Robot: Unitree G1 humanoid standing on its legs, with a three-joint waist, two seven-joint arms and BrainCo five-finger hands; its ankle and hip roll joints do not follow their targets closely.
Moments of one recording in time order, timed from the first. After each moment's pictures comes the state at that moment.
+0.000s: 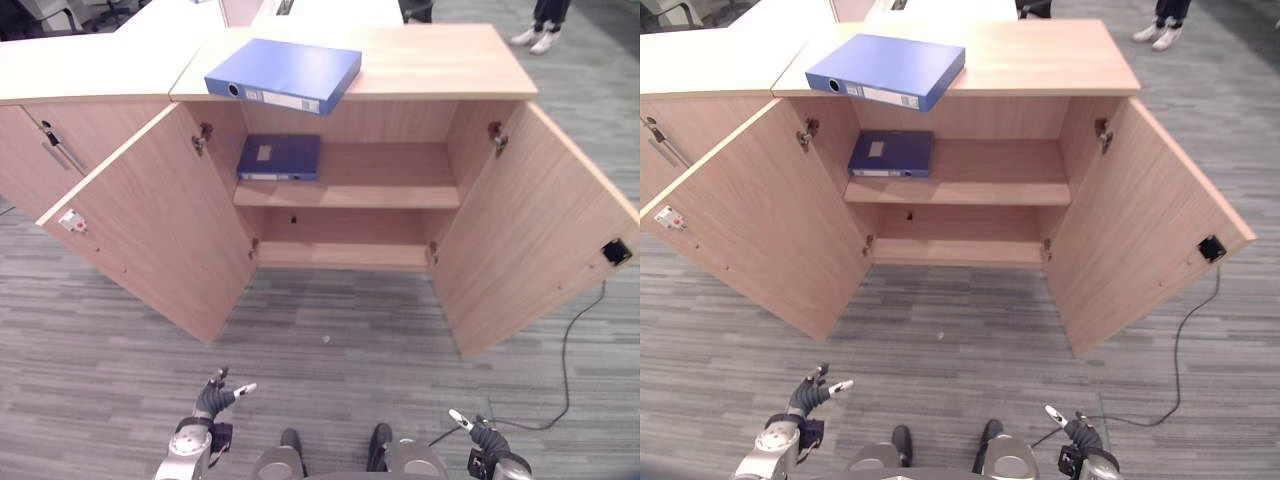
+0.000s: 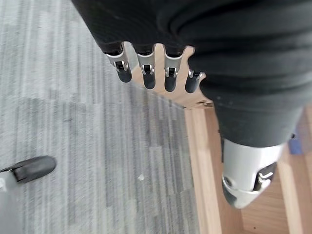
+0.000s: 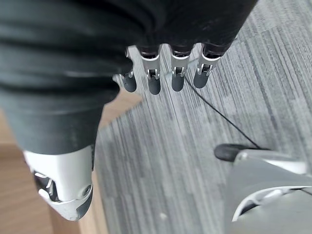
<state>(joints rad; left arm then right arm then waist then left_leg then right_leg) 0.03 0.30 -0.12 0.78 -0.17 -0.12 0.07 0.03 -0.29 0.00 1.07 0.44 -0.07 -0.03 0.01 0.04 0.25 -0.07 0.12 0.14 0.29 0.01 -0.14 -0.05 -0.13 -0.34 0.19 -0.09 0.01</state>
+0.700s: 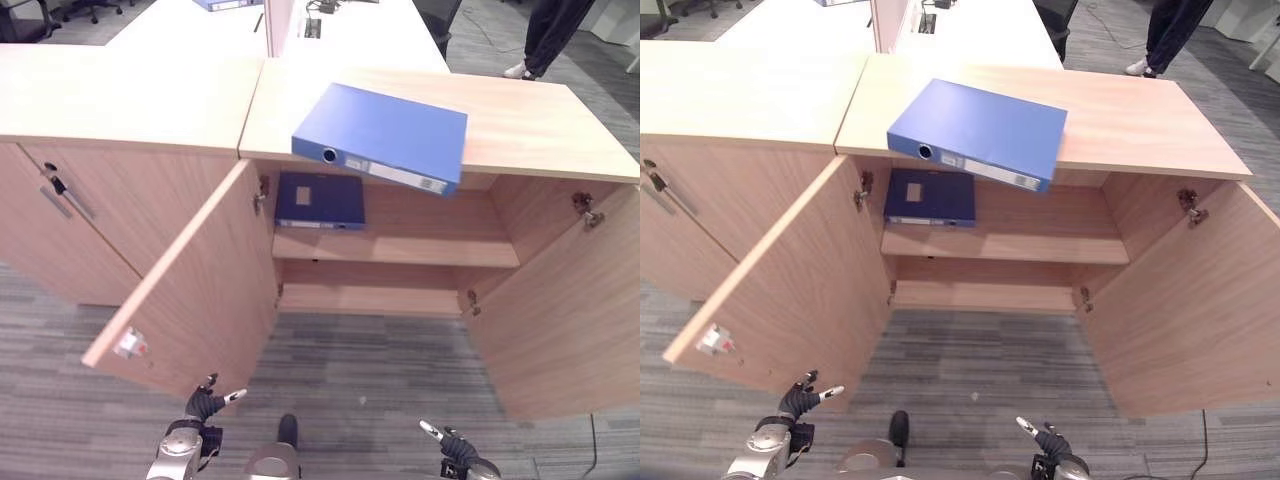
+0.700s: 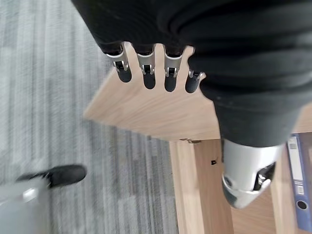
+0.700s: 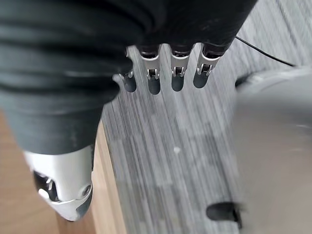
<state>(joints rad) 0.01 0.36 -0.15 0.88 -0.15 -0.12 0.06 0.02 -0.17 0.05 1.14 0.36 -0.05 -0.01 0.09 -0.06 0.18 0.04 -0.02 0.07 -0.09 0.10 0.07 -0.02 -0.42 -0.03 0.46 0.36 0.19</state>
